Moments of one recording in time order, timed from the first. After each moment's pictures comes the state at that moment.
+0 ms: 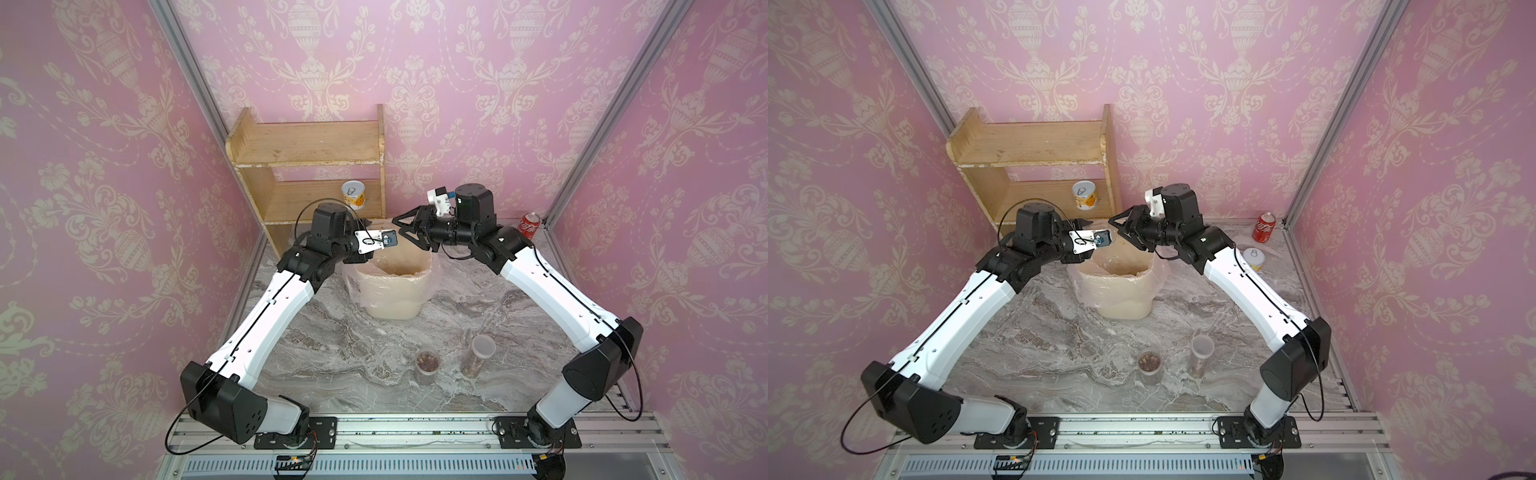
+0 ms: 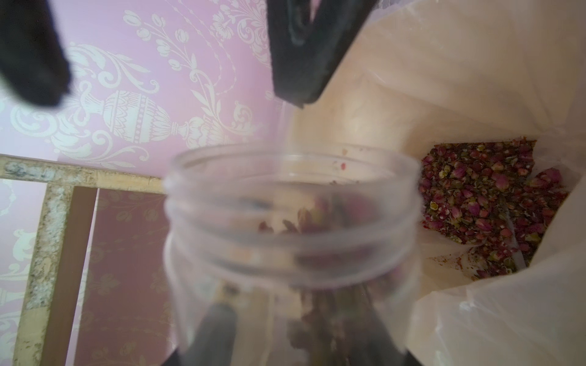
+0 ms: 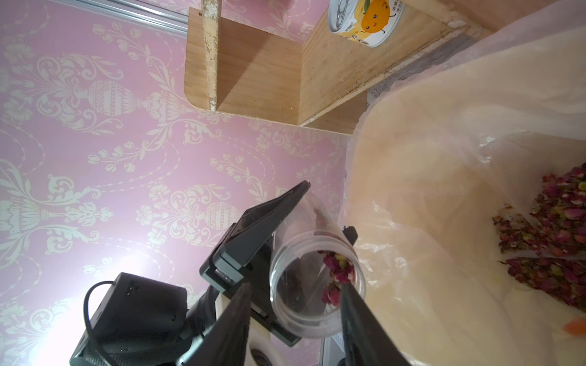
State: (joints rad) left arm -0.38 1.40 1.45 -0.52 0.13 1.14; right arm 0.56 1.67 1.76 -0.38 -0.51 1.18
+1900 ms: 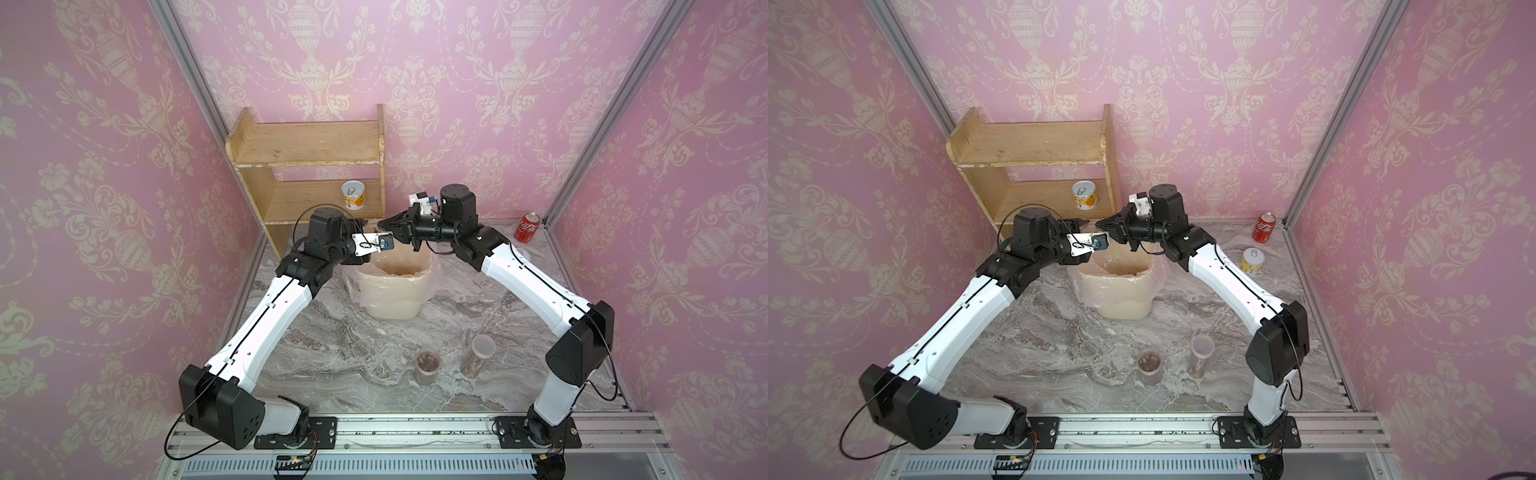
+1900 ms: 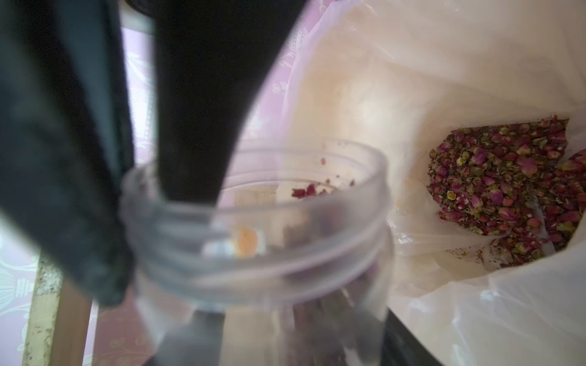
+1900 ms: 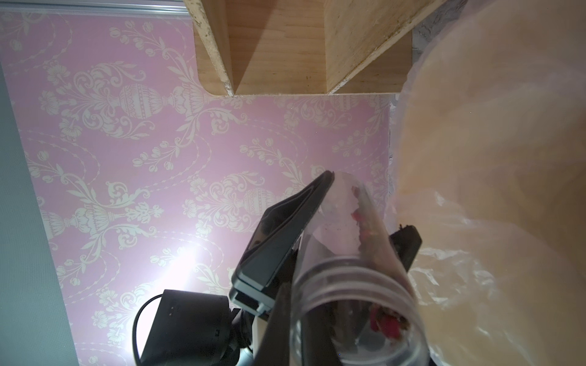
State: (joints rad) left arm -0.36 1.37 1.37 -0.43 0.12 1.18; right arm 0.58 1.78 1.76 -0.18 -0.64 1.41
